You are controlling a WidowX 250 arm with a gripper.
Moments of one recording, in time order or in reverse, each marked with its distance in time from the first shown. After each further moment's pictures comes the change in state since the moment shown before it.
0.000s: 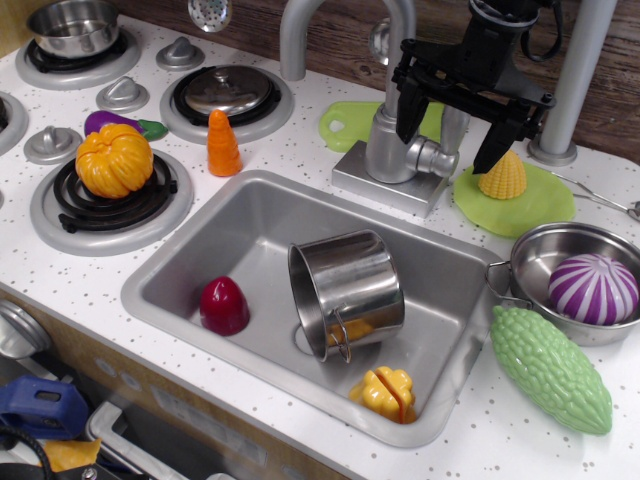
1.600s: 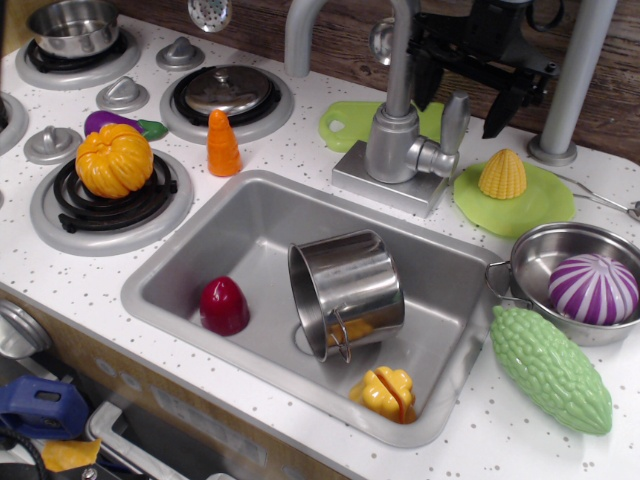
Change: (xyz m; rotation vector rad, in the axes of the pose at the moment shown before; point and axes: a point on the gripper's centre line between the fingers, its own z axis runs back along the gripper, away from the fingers) arm 0.051 0.008 -0.007 -0.025 -0.118 -0.018
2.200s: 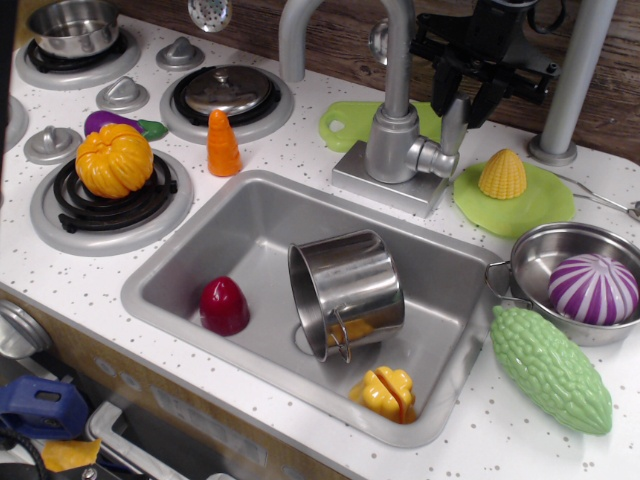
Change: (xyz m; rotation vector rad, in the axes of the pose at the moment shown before) arm -0.011 -0.012 0.001 0.009 0.021 0.030
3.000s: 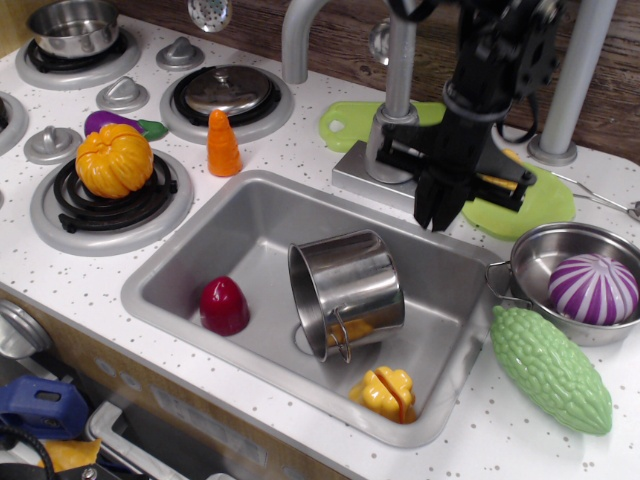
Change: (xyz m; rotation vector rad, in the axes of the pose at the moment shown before) arm -0.073 -0.004 -0.029 -0.043 0.042 0.057
